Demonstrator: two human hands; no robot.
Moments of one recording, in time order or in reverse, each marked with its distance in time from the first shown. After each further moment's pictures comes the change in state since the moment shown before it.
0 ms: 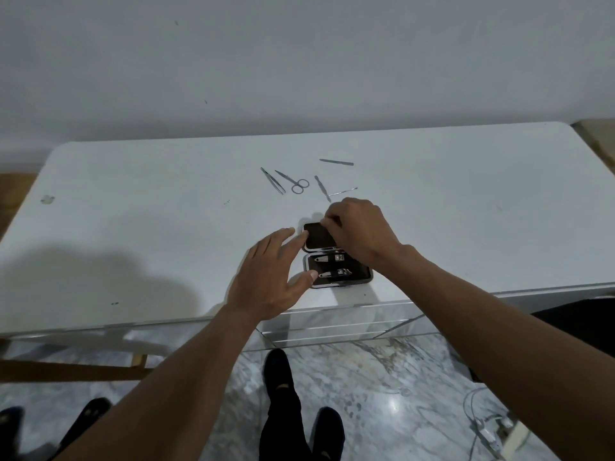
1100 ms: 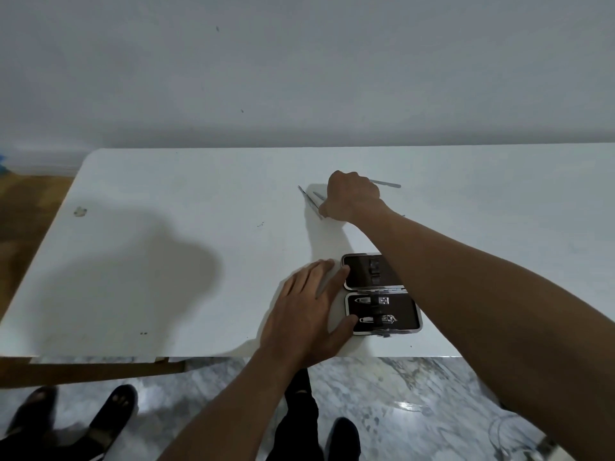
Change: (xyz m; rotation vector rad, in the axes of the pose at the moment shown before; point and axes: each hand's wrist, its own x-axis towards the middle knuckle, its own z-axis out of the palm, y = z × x) left_hand 0.003 0.003 -0.003 0.007 -0.027 -0.011; right_hand 0.150 -0.043 0.020 -0.088 -0.303 0.266
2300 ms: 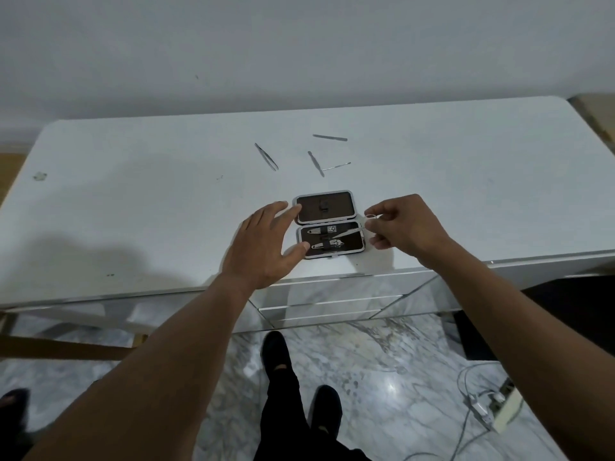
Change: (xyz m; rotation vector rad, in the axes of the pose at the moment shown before) left_hand -0.004 -0.004 0.006 0.063 0.031 0.000; right_hand -0.185 0.143 0.029 0.791 0.114 0.171
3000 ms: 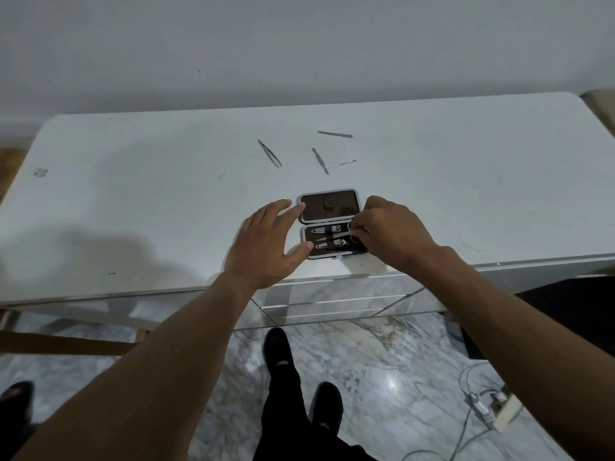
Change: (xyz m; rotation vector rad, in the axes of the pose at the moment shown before) left_hand 0.001 -0.002 0.002 -0.015 0.009 0.005; right_hand 0.001 -0.006 0.024 -0.803 -0.014 -0.501
